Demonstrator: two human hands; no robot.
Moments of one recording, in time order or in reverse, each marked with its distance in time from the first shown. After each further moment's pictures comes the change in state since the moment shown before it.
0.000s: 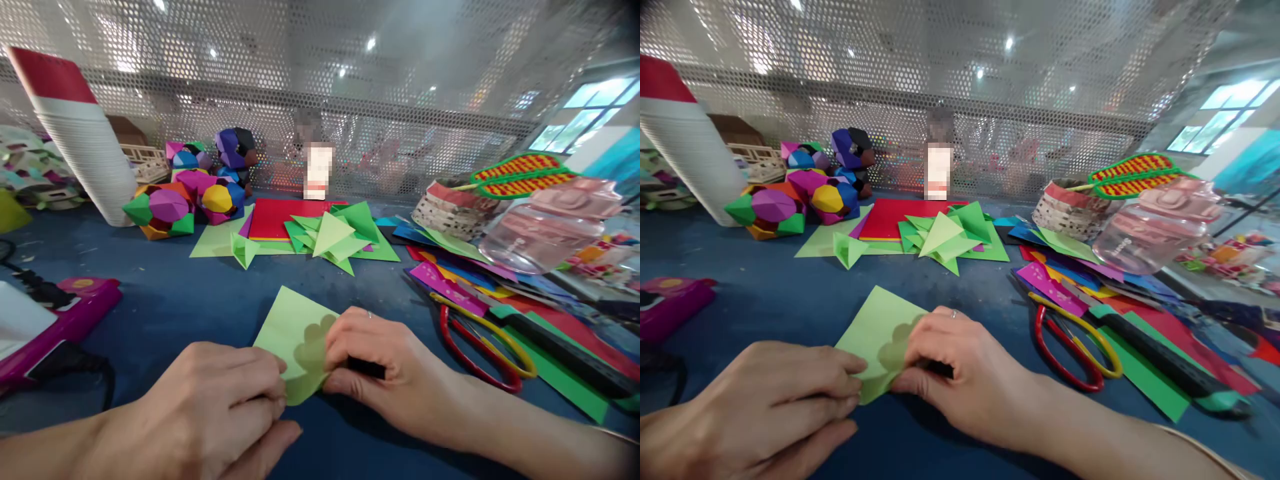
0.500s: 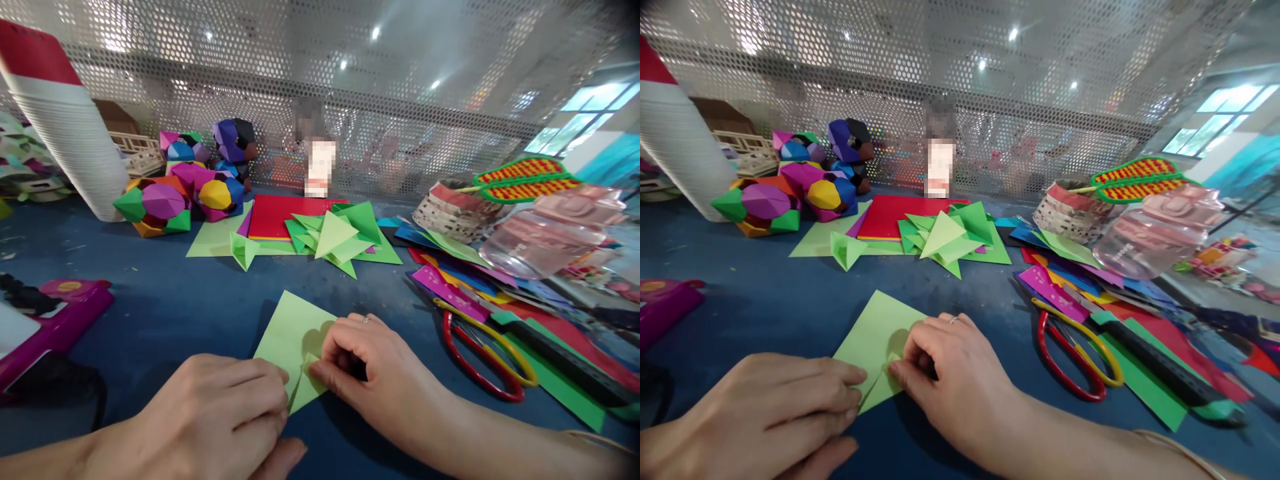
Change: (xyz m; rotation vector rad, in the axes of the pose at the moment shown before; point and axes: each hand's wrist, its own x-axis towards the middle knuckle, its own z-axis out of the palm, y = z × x) left_hand -0.007 0.001 0.009 -0.012 0.050 -0.108; right_hand 0.016 -0.010 0.018 -0.206 -0.006 0.446
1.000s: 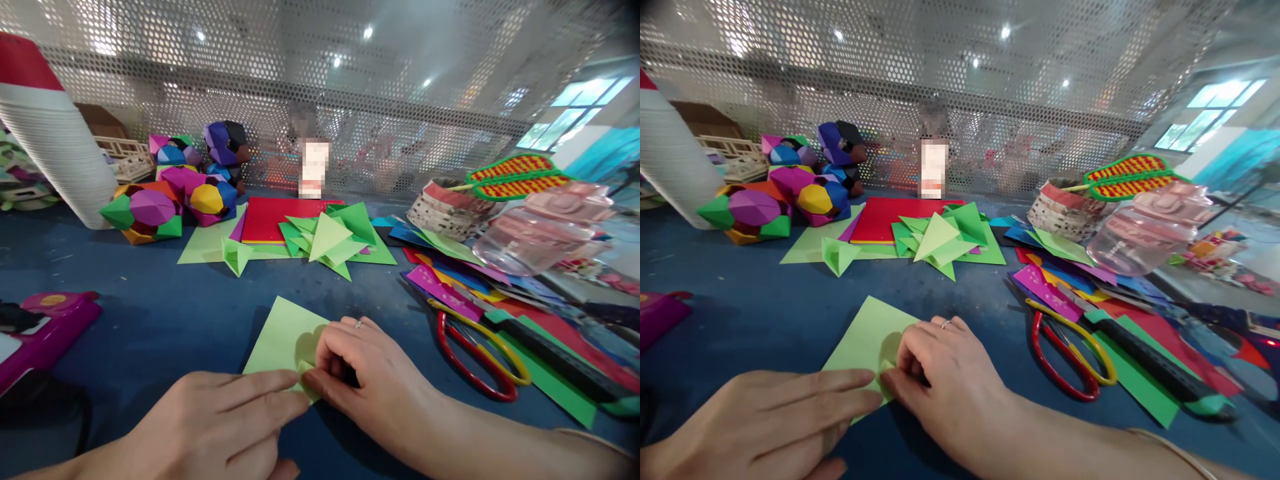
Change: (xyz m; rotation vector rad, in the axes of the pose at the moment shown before) left_hand 0.004 -0.014 0.008 0.016 0.078 0.244; right_hand 0.000 0.000 -0.001 -0.052 -0.014 -0.013
